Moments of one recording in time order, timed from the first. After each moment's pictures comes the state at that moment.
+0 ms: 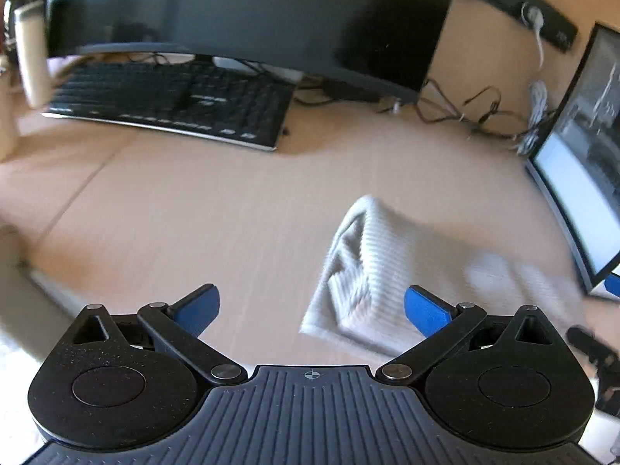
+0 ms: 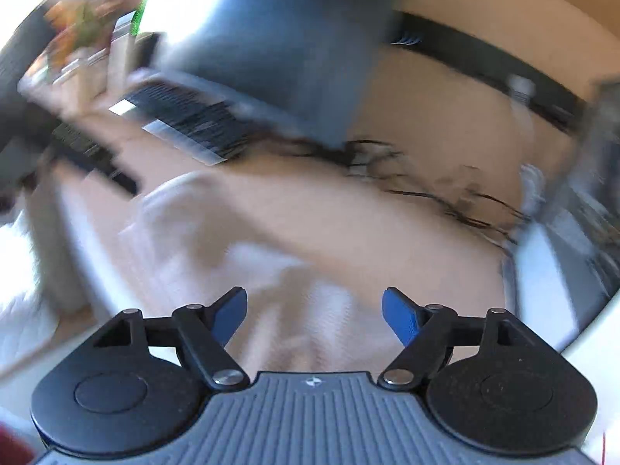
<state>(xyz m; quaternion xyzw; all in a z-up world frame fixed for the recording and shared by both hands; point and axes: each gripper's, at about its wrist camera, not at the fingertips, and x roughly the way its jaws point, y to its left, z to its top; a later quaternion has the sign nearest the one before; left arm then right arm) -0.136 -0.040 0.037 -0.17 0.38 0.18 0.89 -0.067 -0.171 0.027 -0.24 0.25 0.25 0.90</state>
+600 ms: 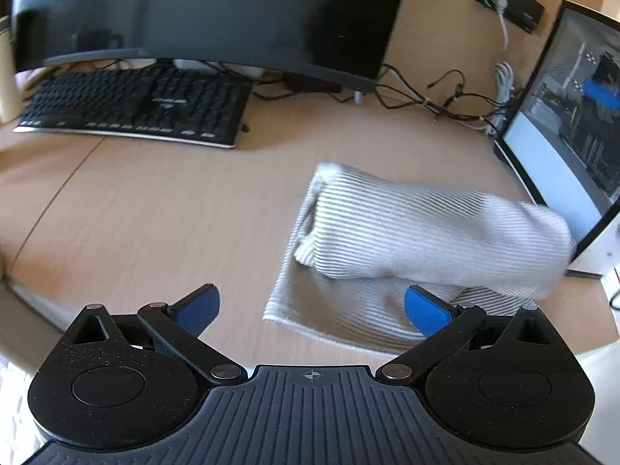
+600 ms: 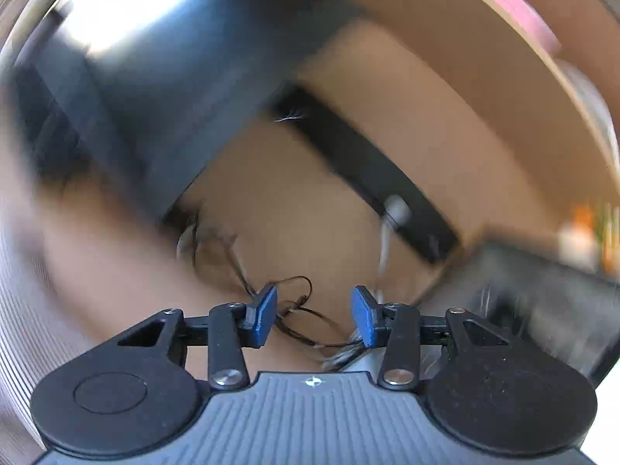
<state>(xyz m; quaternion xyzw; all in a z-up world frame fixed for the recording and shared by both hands) -0.106 -0.033 0.047 -0.16 0.39 0.11 0.90 0.035 -0.168 0.111 -0.28 0.10 0.03 0.95</state>
